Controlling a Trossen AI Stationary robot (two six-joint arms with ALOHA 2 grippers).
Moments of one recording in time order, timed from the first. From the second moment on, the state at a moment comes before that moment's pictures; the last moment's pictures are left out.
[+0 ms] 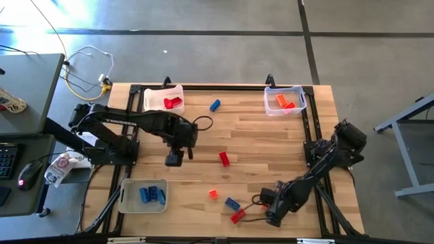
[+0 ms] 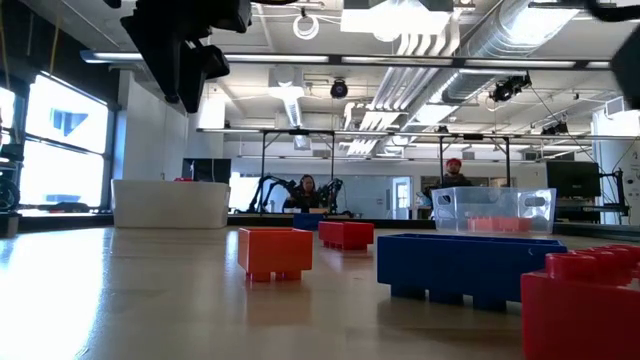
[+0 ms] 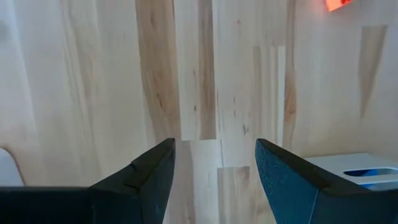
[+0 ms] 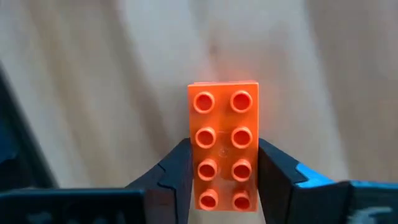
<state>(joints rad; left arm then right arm) 0.06 1.49 1.27 -1.16 0.04 0.00 0.77 1.75 0.96 -0.55 0.06 1.12</state>
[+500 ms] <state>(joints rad) 0.07 1.49 1.27 -1.16 -0.07 0.11 0.52 1.59 0.96 -0.69 0.31 0.96</state>
